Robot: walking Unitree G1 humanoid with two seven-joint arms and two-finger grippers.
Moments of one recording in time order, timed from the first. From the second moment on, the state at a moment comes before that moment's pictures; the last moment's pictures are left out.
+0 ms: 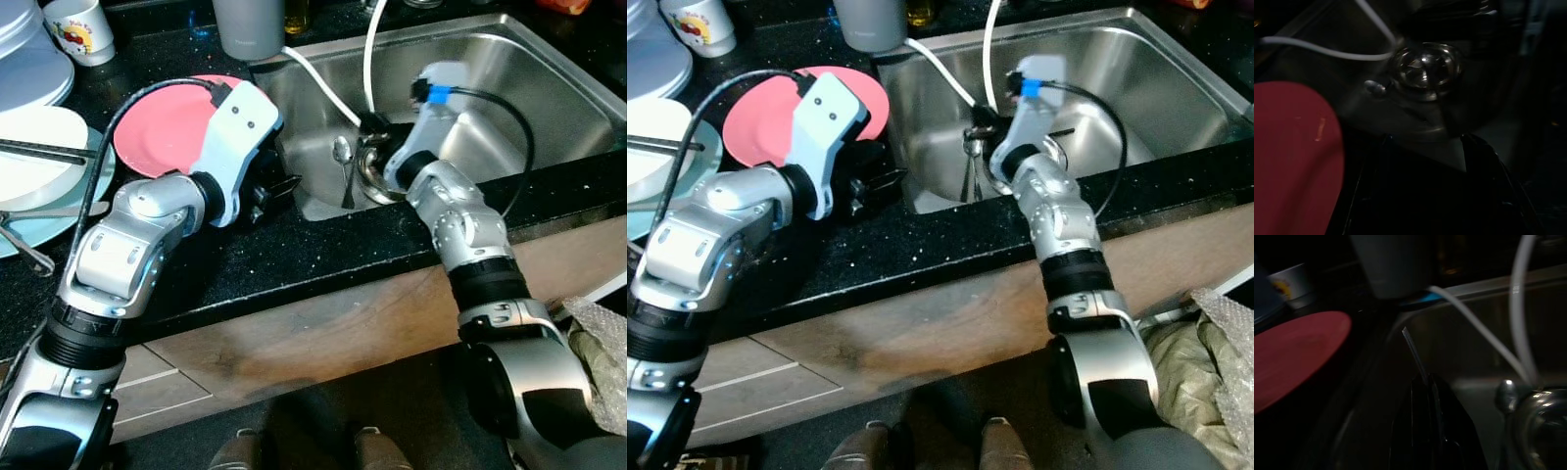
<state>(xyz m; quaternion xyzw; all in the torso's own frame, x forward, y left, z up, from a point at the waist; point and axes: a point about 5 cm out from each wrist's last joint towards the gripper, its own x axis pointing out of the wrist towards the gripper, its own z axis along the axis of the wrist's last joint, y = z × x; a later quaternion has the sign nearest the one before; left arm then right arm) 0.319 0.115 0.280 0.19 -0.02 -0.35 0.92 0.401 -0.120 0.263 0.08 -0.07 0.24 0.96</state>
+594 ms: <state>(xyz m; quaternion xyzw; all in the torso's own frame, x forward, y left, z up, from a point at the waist) 0.316 0.111 0.280 0.20 -0.02 -0.36 0.91 0.403 -0.099 0.258 0.04 -0.03 0.31 0.95</state>
